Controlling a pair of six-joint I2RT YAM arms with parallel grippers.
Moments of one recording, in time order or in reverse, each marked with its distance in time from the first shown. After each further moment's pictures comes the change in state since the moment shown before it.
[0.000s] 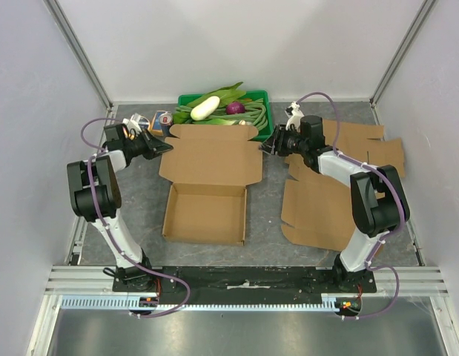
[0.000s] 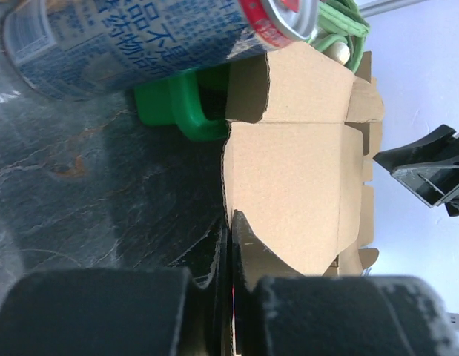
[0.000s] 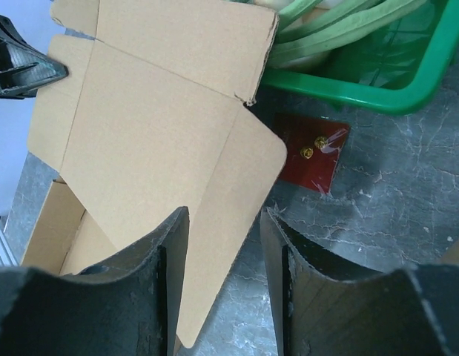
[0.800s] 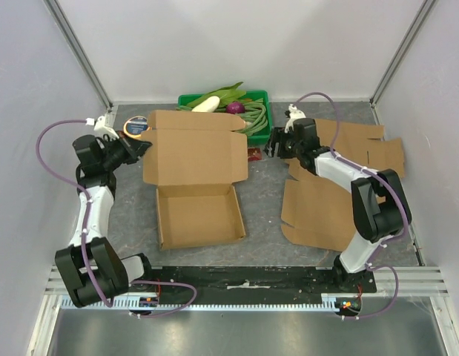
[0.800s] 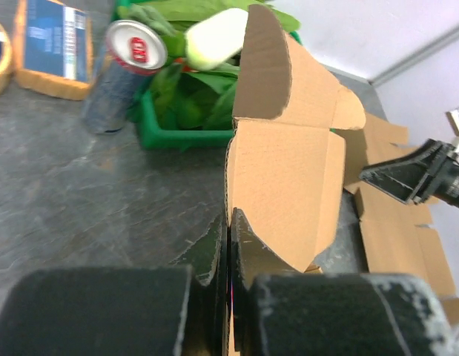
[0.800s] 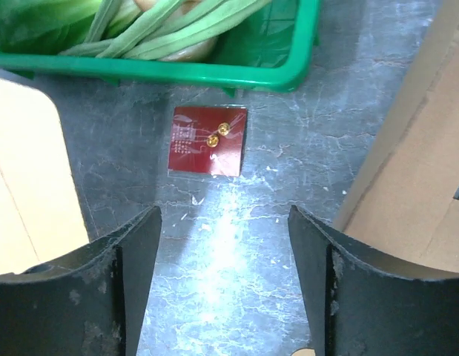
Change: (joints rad) left arm 0.059 -0.715 -0.288 -0.060 -0.179 0.090; right arm 0.051 -0.050 -0.021 -0.121 0.356 -0.085
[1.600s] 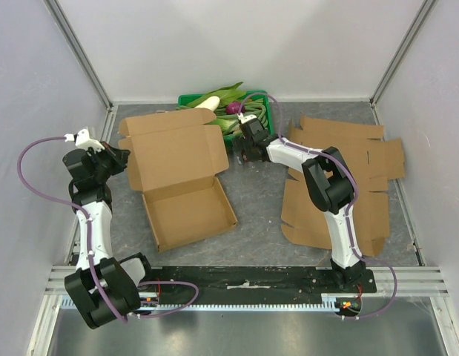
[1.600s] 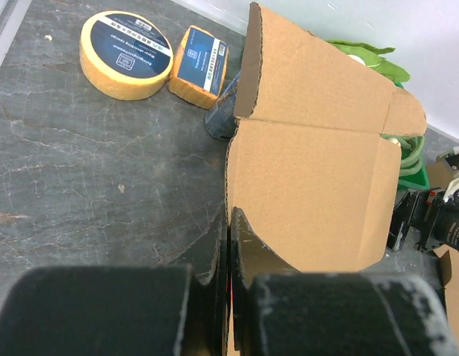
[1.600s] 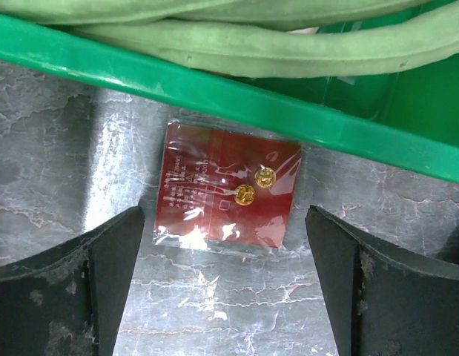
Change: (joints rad) left arm 0.128 -0.179 -0.112 -0.059 -0.267 0.060; right arm 0.251 0.471 0.538 -0.383 0.408 -0.197
